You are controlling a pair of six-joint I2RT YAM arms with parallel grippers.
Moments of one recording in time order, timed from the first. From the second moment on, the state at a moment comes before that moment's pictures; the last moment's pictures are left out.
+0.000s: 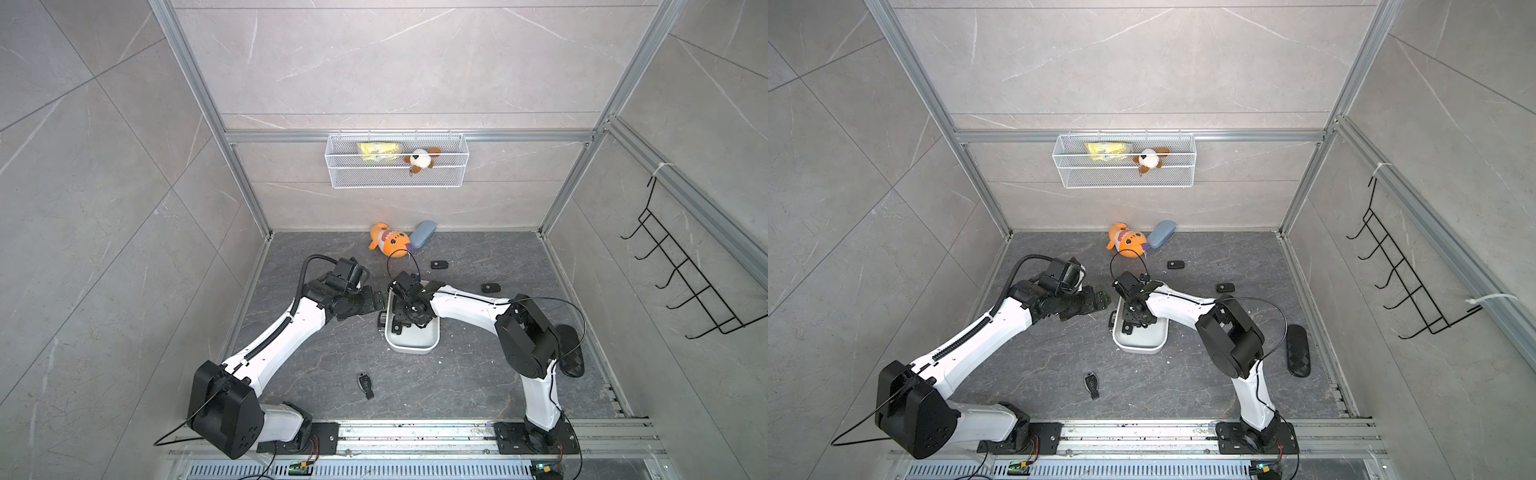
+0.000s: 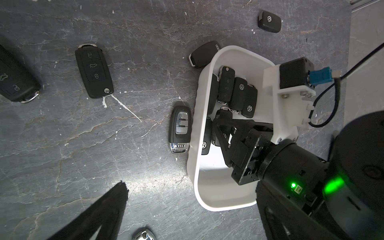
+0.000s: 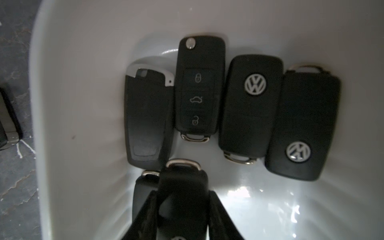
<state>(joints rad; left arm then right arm) -0.52 1.35 1.12 -0.75 0.11 -0.64 0.80 2.04 1.49 -0.63 0.14 0.85</state>
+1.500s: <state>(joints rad) -0.51 1.37 1.13 -0.63 0.25 -0.61 0.72 1.75 1.43 -0.71 0.32 0.78</state>
